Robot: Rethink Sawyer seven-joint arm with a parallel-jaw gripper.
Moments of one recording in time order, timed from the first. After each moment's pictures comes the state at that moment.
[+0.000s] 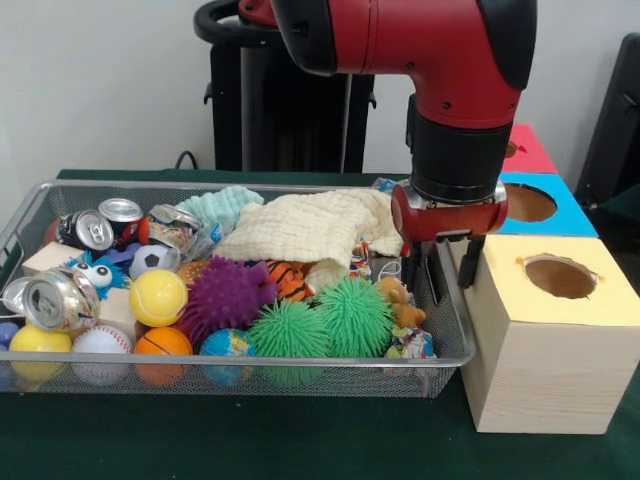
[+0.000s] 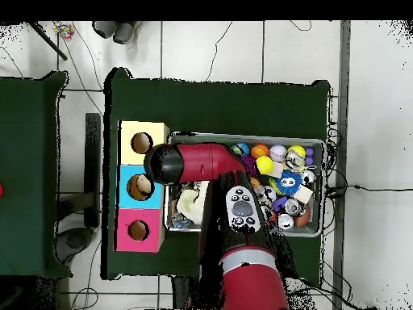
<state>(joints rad) -0.15 -0.51 0.10 1.48 -0.14 0.56 1.58</state>
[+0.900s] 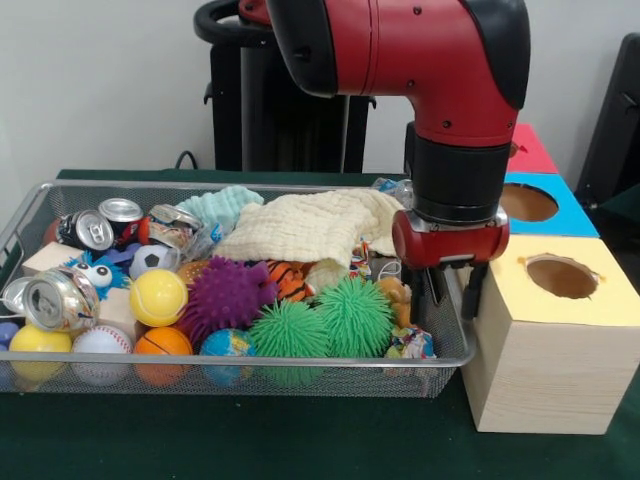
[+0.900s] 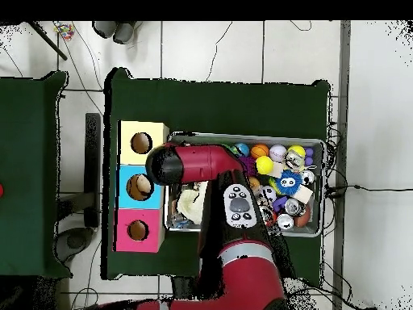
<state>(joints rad) -0.14 -0.48 0.10 1.47 -0.19 0.37 1.58</state>
